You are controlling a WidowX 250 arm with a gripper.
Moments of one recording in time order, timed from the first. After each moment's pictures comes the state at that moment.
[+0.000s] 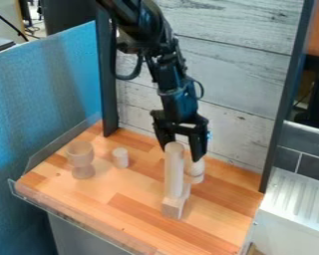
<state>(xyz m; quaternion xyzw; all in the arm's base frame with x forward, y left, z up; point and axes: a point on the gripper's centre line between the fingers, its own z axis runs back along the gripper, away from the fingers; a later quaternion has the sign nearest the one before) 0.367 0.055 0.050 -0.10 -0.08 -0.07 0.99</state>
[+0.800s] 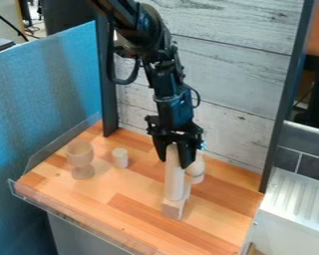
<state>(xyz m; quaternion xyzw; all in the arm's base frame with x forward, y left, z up) 0.356 0.059 0.045 -0.08 -0.06 -0.08 0.99</state>
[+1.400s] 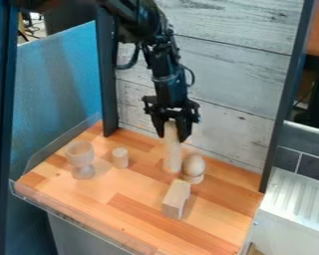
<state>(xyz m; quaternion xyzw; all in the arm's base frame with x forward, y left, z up) 0.400 0.092 0.056 -0.07 -0.09 -0.01 0.99</state>
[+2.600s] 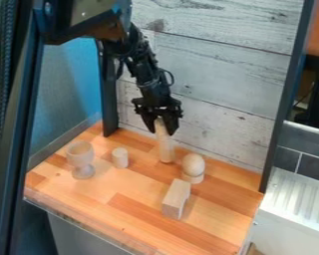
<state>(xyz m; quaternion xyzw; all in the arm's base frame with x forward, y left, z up) 0.444 0.138 0.026 -0.09 -0.15 0.01 0.98</state>
